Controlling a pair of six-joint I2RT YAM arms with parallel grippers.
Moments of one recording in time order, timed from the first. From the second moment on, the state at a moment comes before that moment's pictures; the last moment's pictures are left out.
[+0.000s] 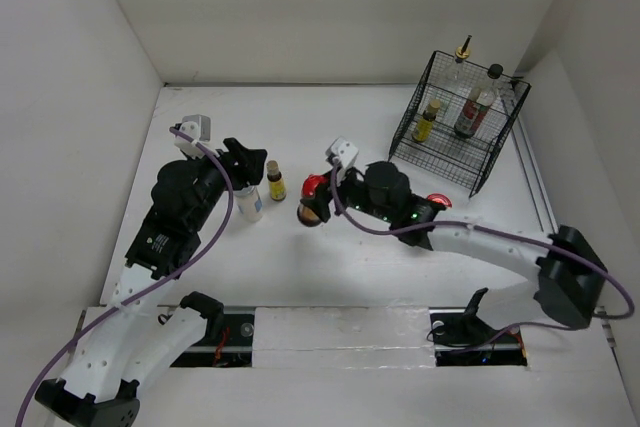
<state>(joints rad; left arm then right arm) -0.42 0.71 0.89 -0.30 -0.08 -0.46 0.95 1.44 0.90 0.32 -0.08 0.07</state>
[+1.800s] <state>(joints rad) -0.42 0.72 0.89 -0.30 -0.07 -0.46 0.08 1.47 1.05 0.33 0.30 0.07</state>
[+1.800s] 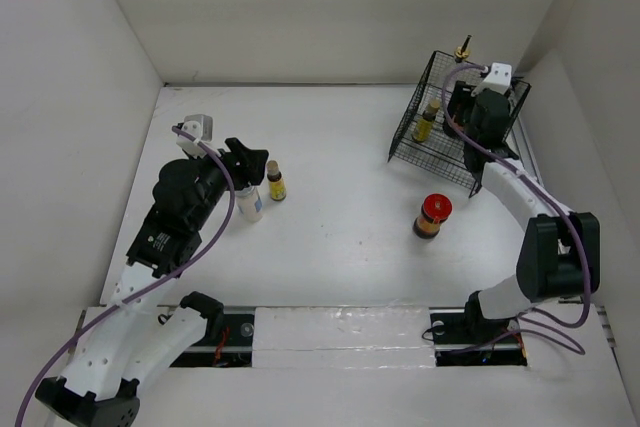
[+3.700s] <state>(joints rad) -0.42 0.66 0.89 -0.29 -0.03 -0.46 0.46 0.86 0.72 -0.52 0.33 0.41</state>
